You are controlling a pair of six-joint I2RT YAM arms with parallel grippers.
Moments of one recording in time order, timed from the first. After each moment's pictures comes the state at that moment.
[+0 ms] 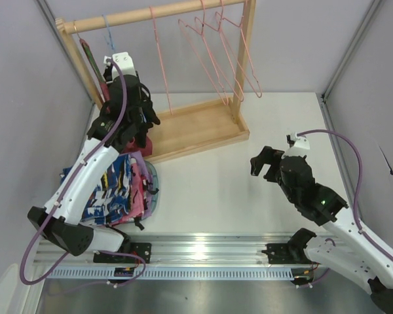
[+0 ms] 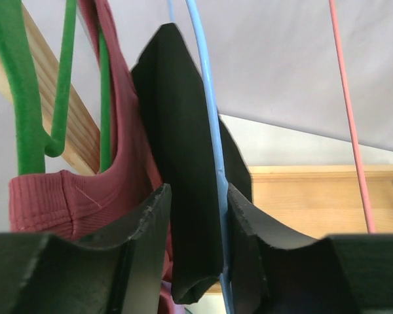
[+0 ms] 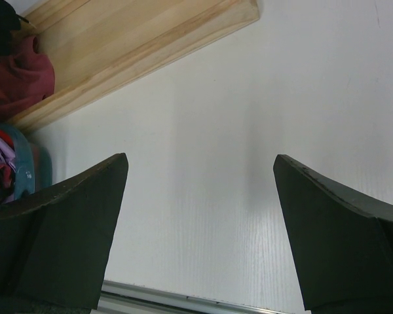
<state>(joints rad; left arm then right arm) -0.44 1.36 1.58 -0.43 -0.73 -0.13 0.71 0.73 0.81 -0.50 0.48 0.61</state>
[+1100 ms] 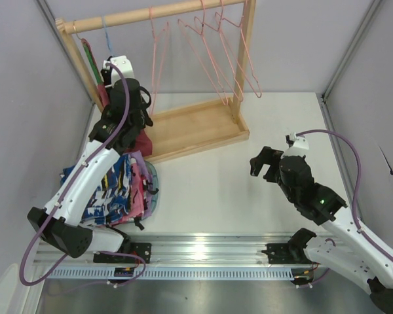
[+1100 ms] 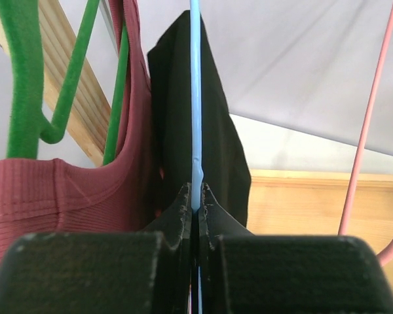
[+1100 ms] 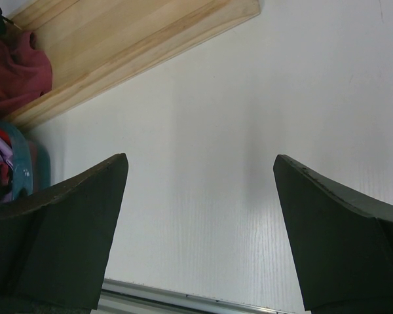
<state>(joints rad) -0.44 1.35 1.52 -0.38 -0.80 -0.13 0.70 0.73 0.80 -0.50 0.47 0.62</state>
